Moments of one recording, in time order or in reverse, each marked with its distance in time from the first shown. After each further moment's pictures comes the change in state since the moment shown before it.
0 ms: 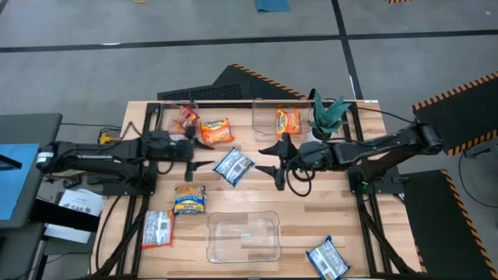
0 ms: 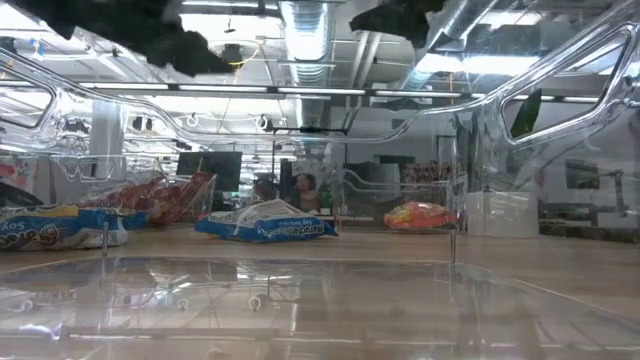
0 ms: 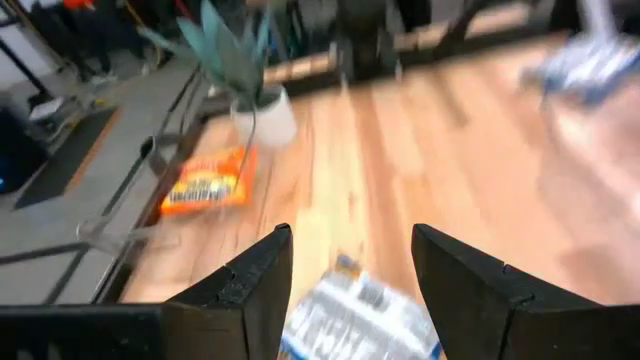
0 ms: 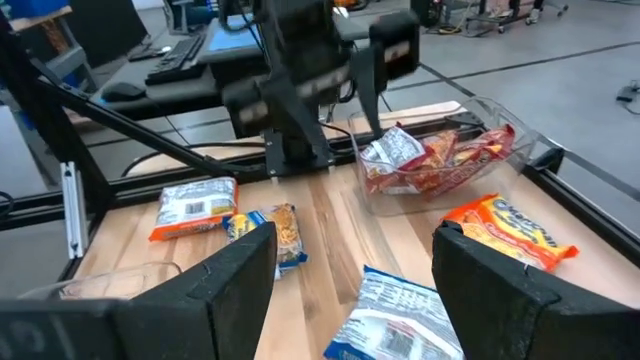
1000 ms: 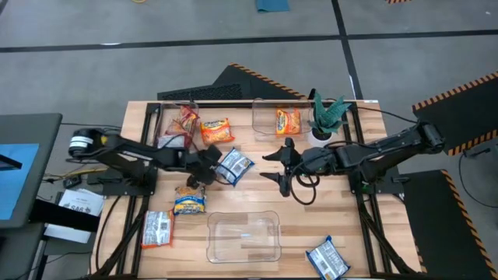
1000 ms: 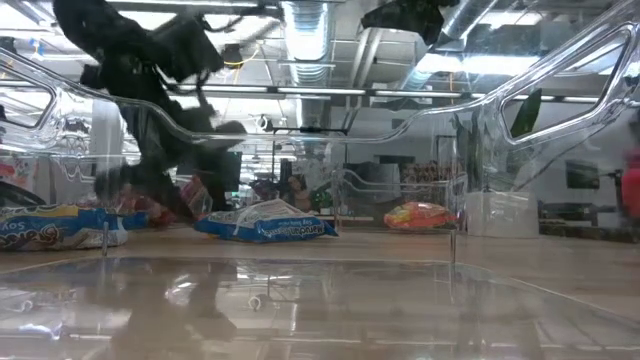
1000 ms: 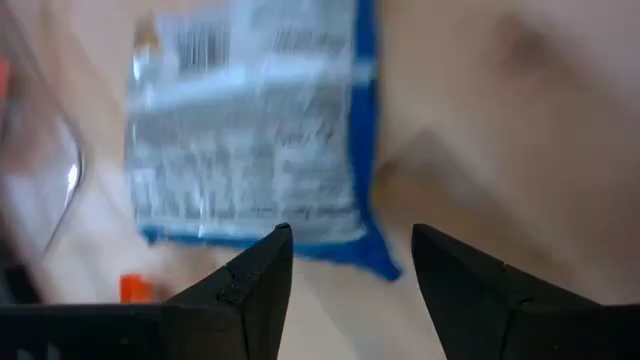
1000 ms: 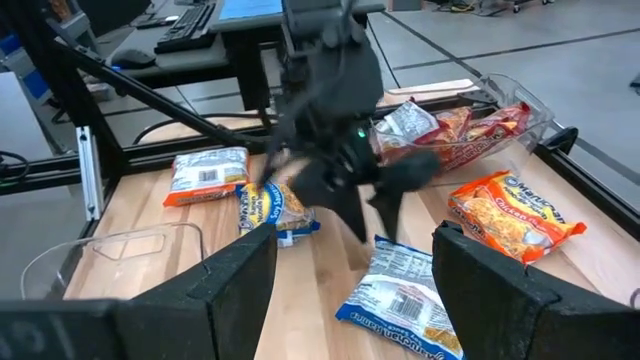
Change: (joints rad) left arm -0.055 0.596 0.031 -0.098 -0.187 0.653; right arm 0.061 -0.029 0.000 -0.097 0.025 0.011
